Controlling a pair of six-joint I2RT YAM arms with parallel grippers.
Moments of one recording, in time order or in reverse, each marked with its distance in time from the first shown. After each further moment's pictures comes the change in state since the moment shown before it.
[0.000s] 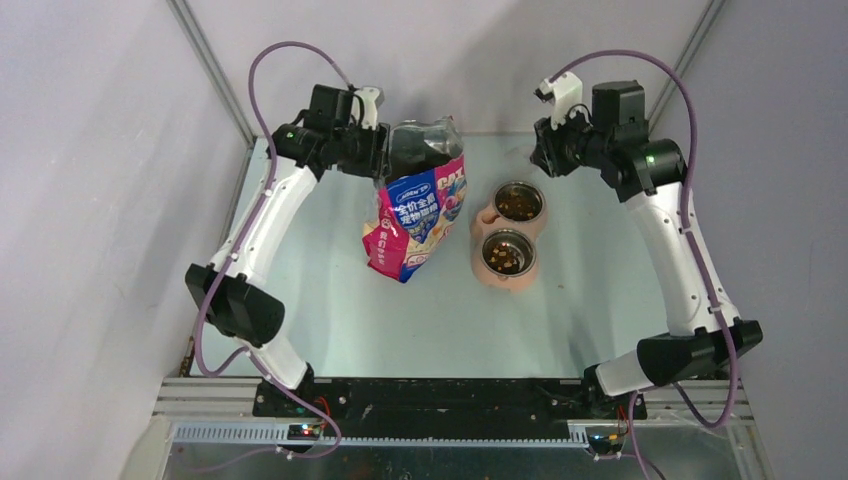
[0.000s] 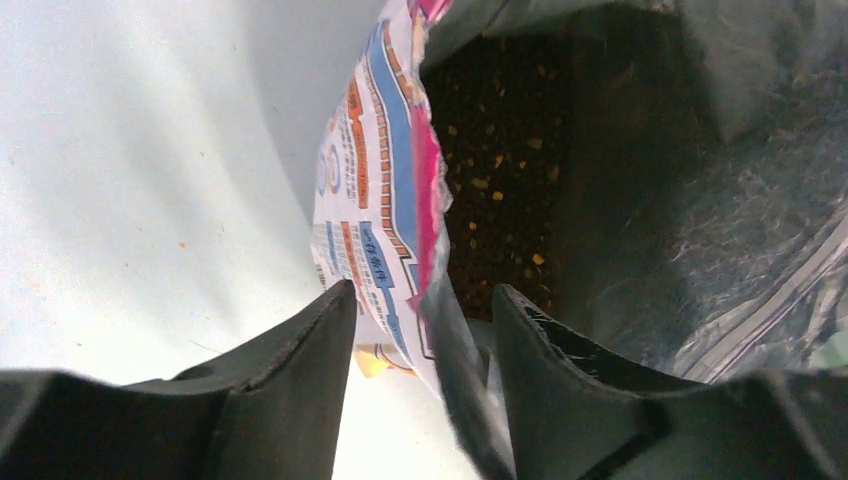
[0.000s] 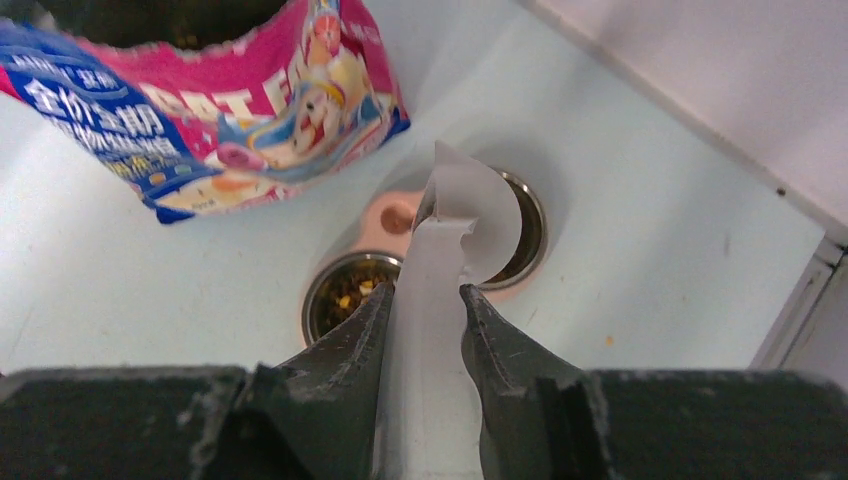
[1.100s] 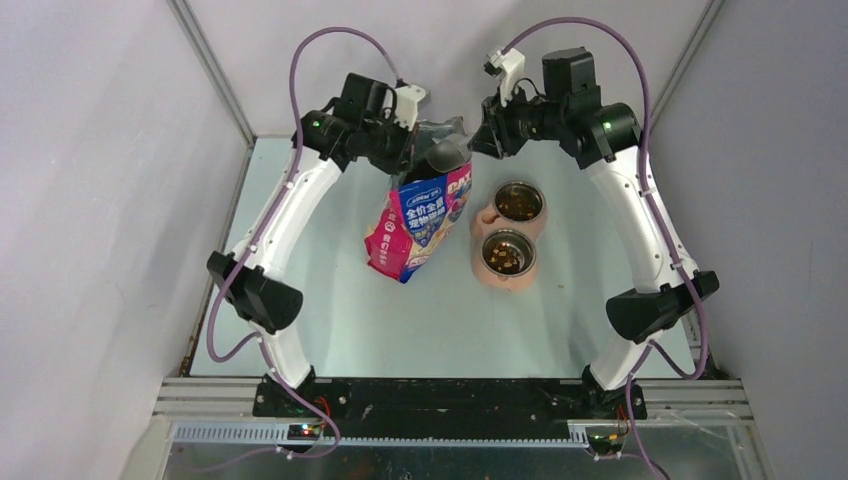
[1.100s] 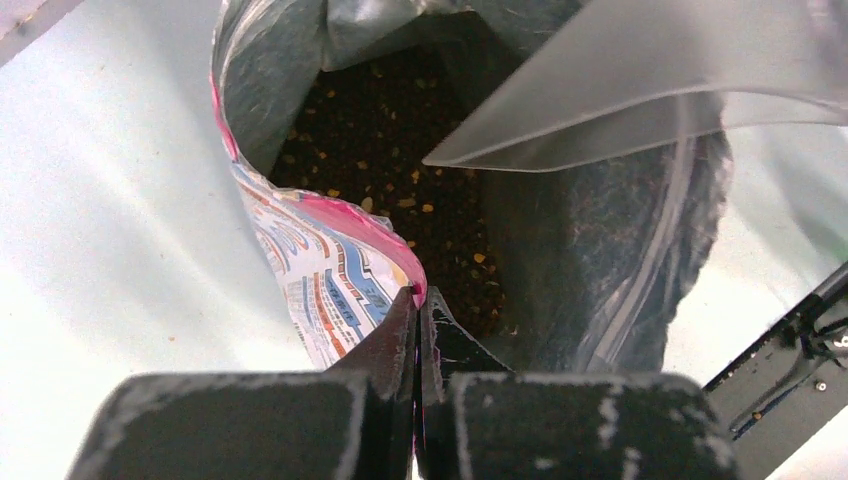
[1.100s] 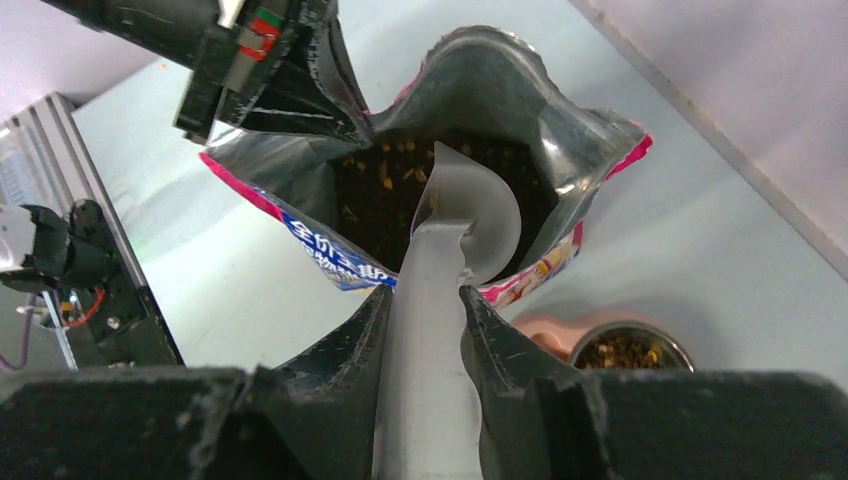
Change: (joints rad) left arm -0.121 0.125 0.229 -0.120 0.088 0.171; right arm 0.156 0.291 0.404 -0.025 -0.278 0.108
